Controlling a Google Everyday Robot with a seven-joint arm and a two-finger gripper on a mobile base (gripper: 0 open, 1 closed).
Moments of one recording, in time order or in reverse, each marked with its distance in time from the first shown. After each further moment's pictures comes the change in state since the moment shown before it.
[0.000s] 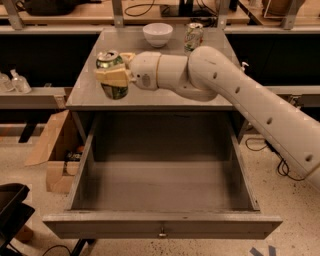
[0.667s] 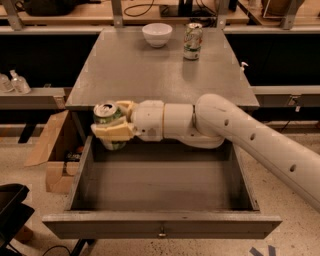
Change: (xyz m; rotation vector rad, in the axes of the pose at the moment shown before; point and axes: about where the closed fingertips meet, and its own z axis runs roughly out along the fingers) arm 0.062 0.122 -0.035 -0.154 -0.008 0.006
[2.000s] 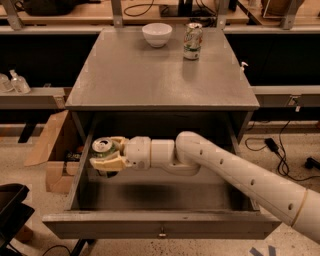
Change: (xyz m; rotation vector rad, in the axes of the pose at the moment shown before) arm 0.131 0.007 0.041 -0.071 -0.040 0.070
